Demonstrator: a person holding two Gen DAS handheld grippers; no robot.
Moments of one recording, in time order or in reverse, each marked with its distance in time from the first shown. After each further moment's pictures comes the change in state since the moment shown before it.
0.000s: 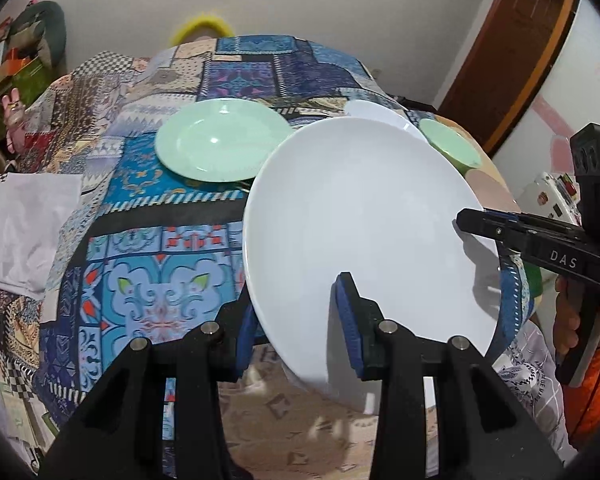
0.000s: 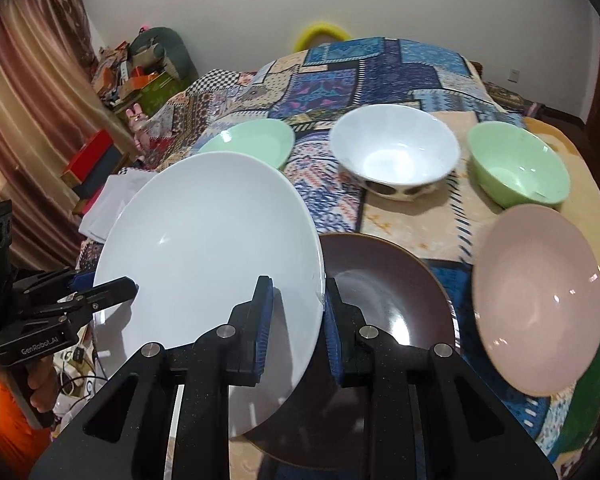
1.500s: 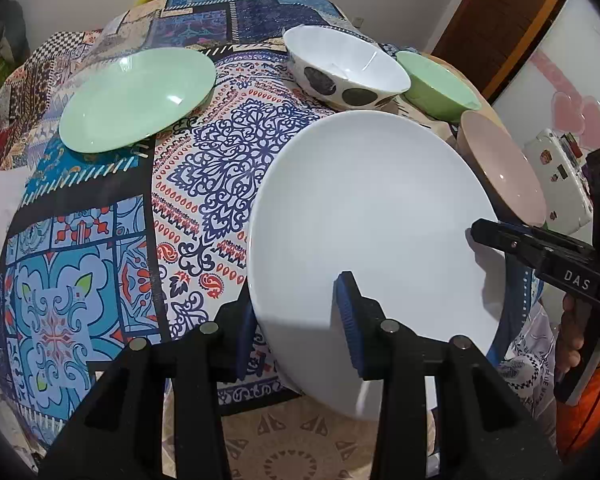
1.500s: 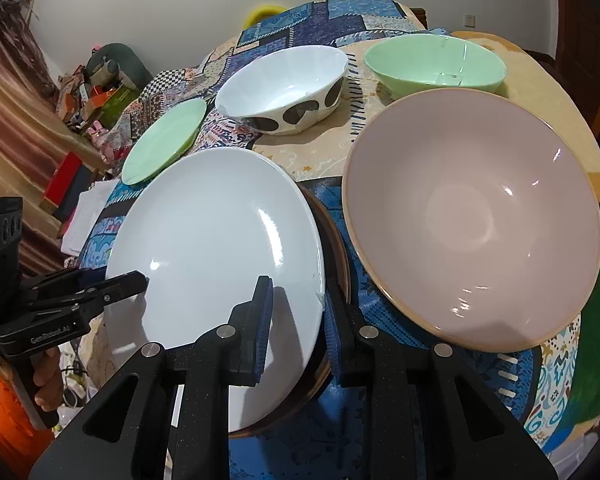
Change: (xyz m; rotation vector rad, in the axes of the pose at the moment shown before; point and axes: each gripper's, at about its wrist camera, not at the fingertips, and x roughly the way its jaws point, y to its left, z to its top) left arm 0.091 -0.057 0.007 0.050 0.178 -0.023; right arm 0.005 -0.076 -0.040 0.172 0.057 -0.016
